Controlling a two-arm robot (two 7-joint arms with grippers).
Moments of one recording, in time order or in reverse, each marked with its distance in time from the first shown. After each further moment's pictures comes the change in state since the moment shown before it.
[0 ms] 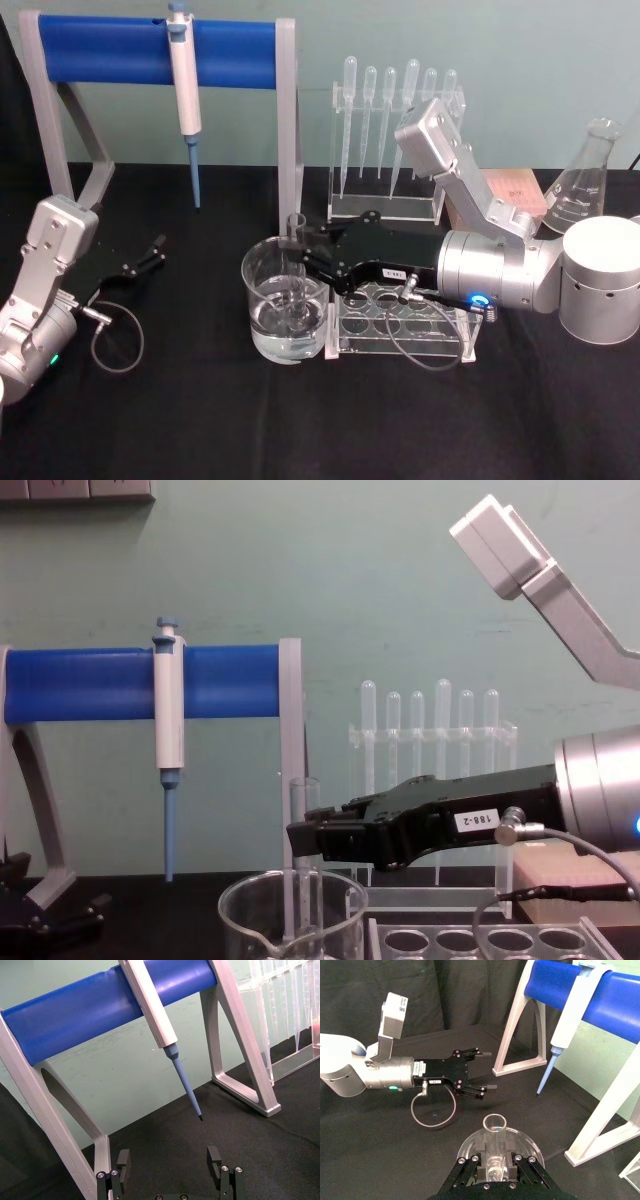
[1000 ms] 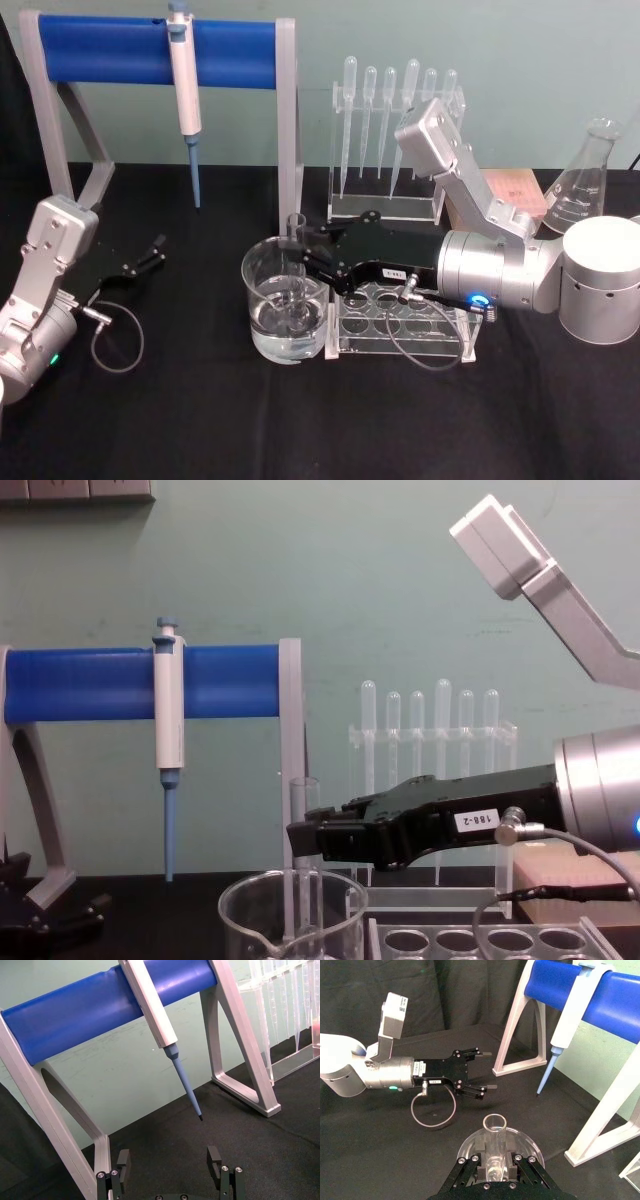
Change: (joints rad) left arm 0.000 0.000 0.000 0.000 0.000 0.000 0.000; right arm 0.000 0.000 0.000 0.000 0.000 0.000 0.000
